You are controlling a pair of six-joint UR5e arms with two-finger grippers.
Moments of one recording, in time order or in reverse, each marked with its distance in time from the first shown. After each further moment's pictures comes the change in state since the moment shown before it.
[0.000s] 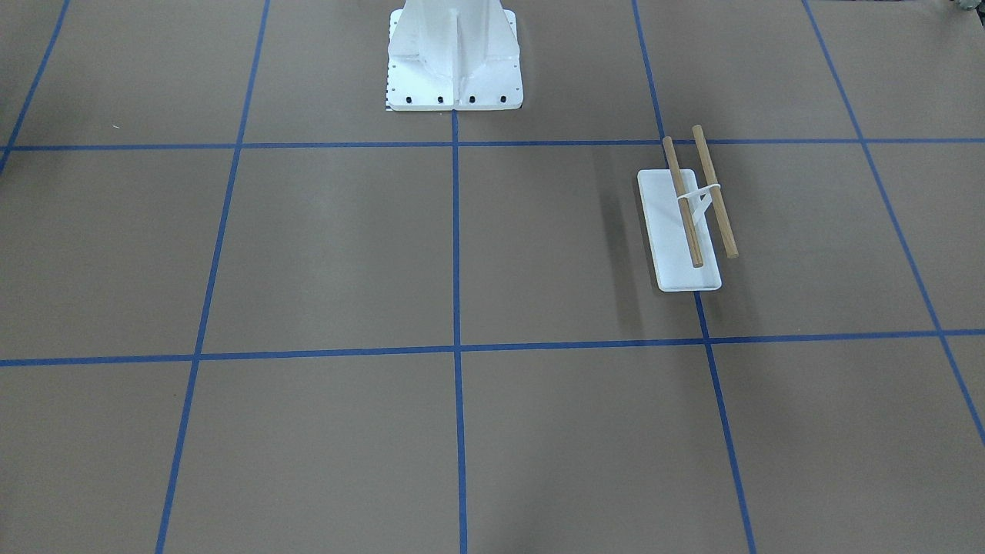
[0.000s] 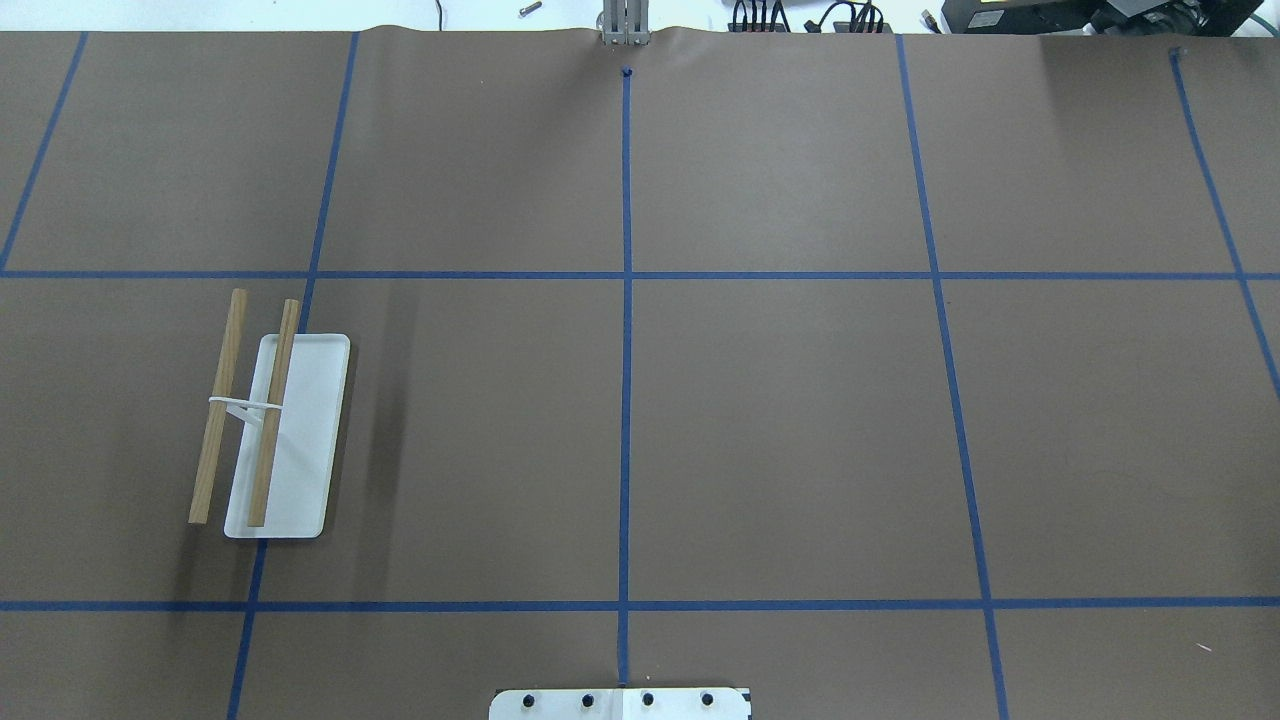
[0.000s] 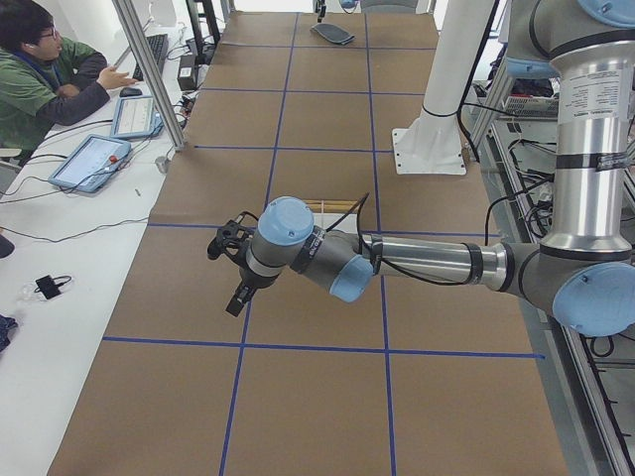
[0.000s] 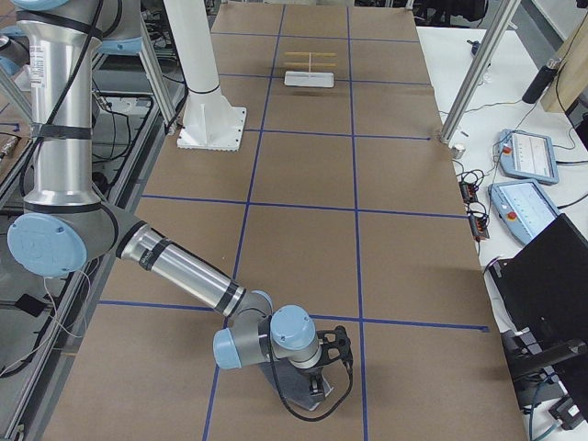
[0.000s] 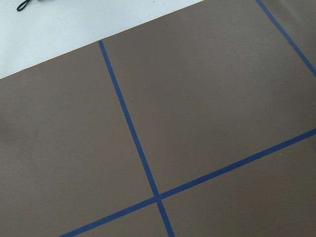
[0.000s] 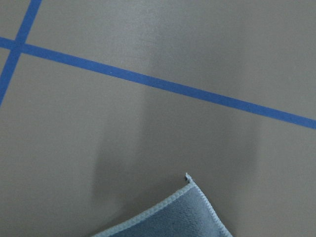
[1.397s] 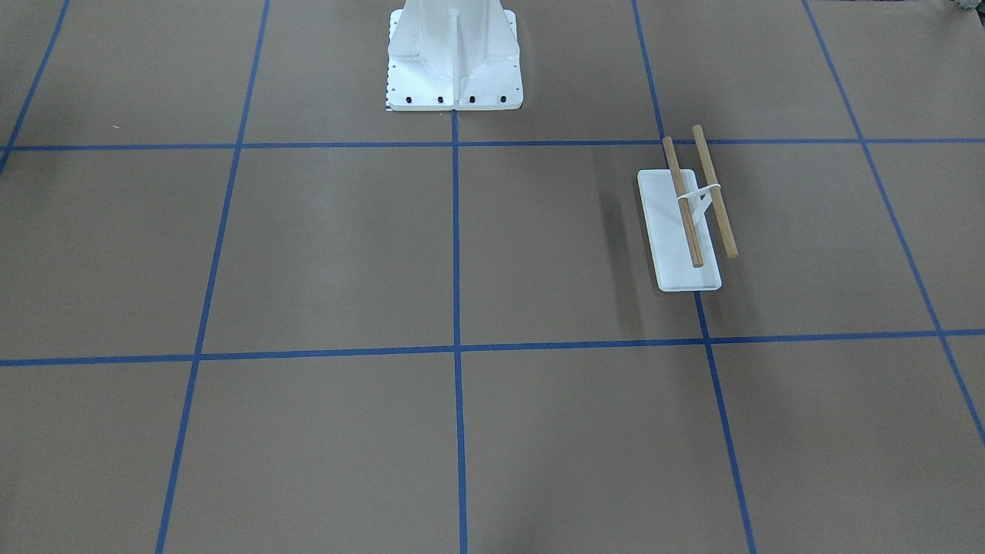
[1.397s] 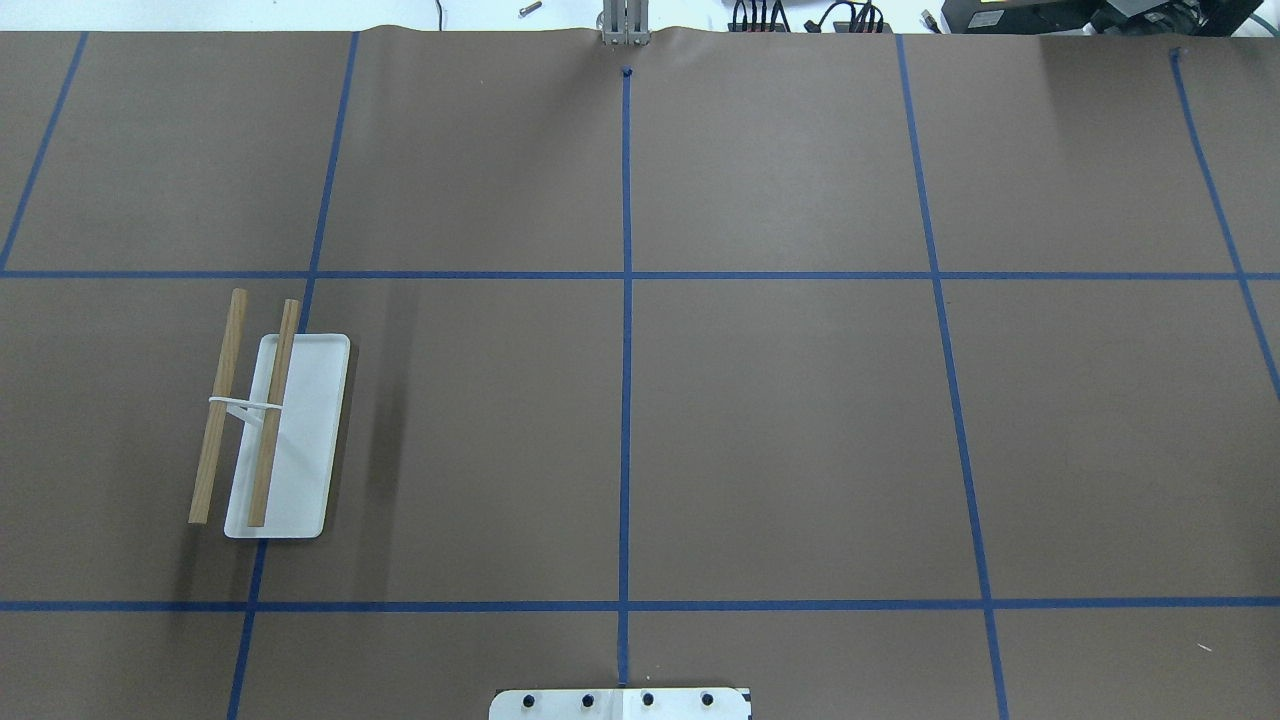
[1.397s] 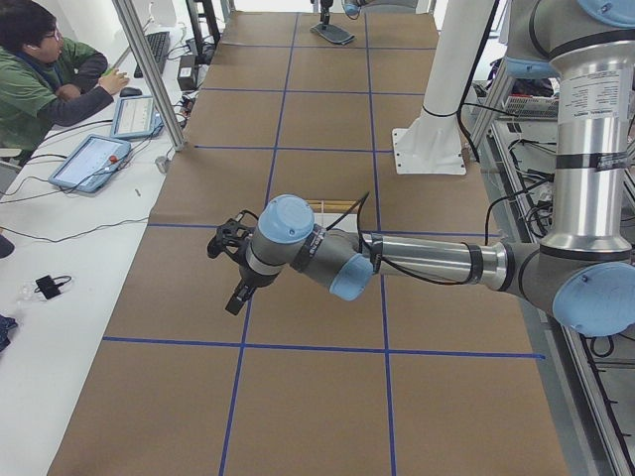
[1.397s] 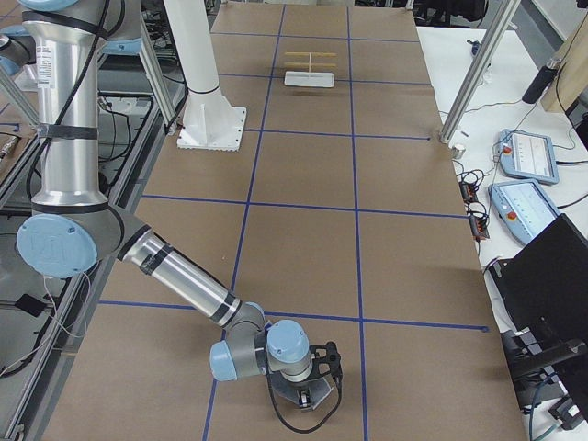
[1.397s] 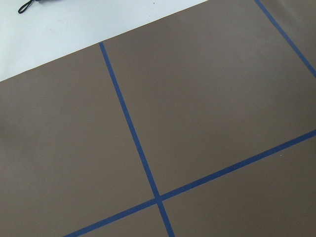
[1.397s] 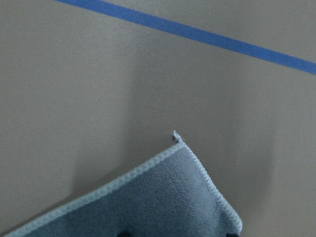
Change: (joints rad) left arm 0.000 -0.001 -0.006 0.000 0.006 -0.001; right arm -0.054 0.014 -0.125 0.074 -0.051 0.056
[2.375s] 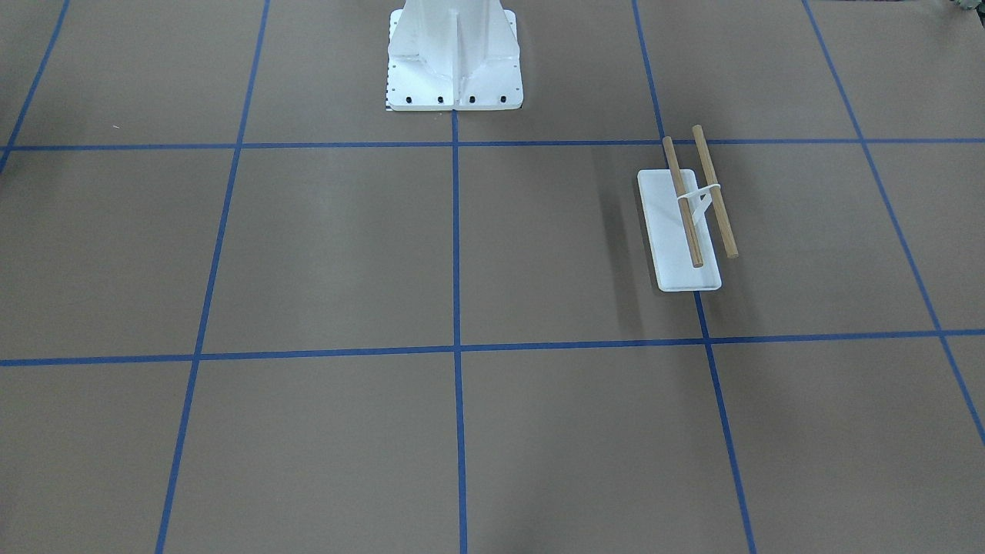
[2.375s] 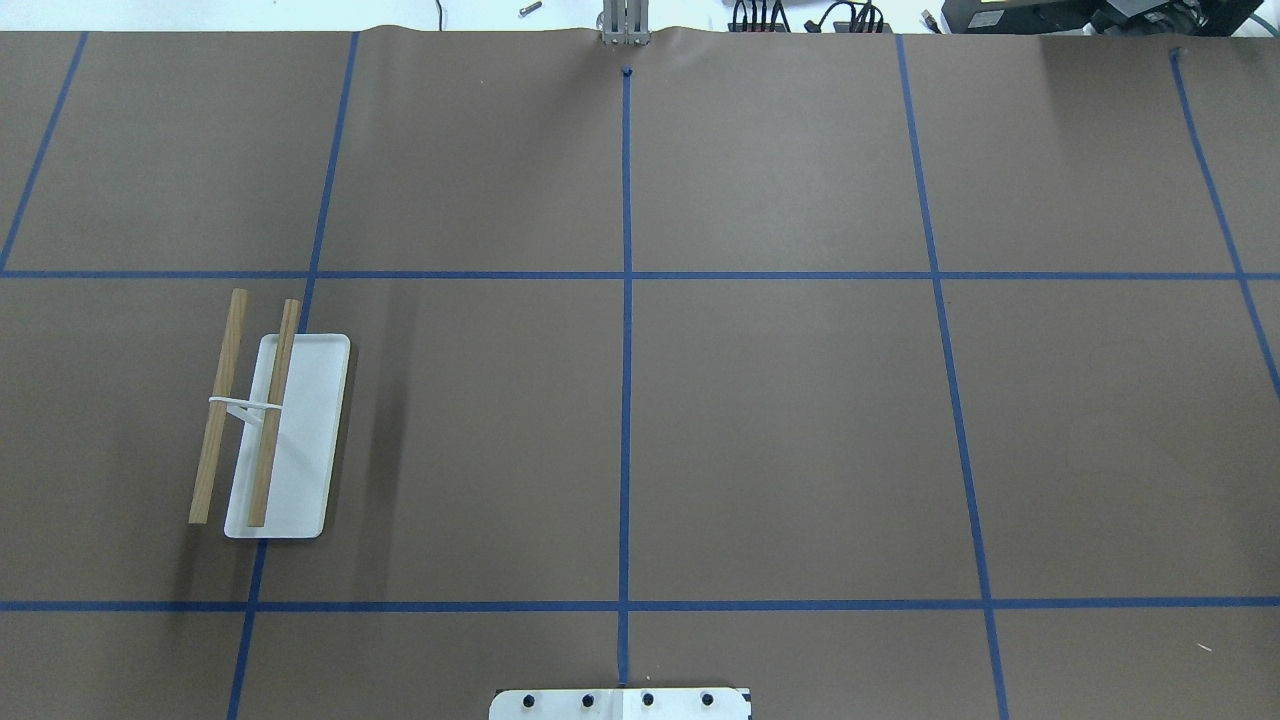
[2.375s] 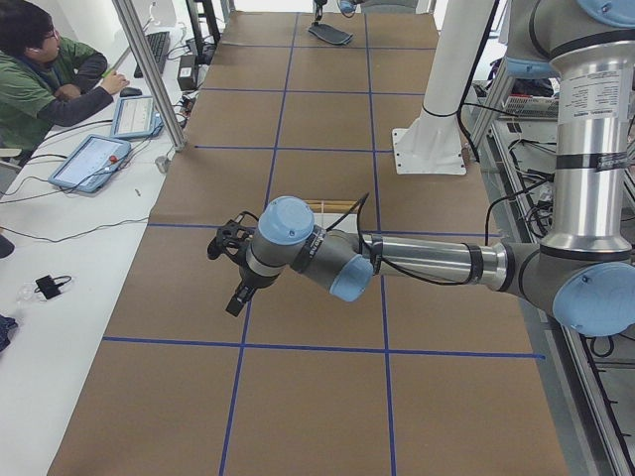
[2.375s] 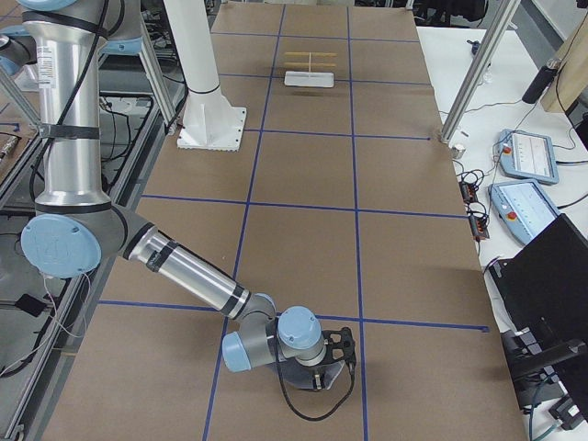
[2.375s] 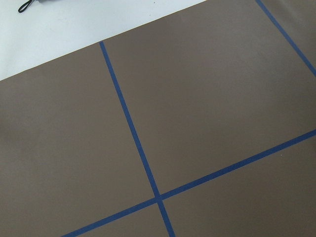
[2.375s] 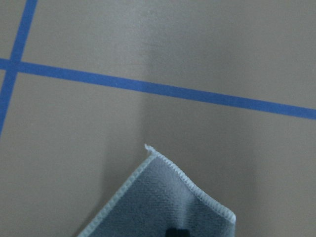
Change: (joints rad) left arm 0.000 0.000 0.004 0.000 -0.001 0.000; right arm 0.015 0.027 0.073 -0.013 0.096 0.101
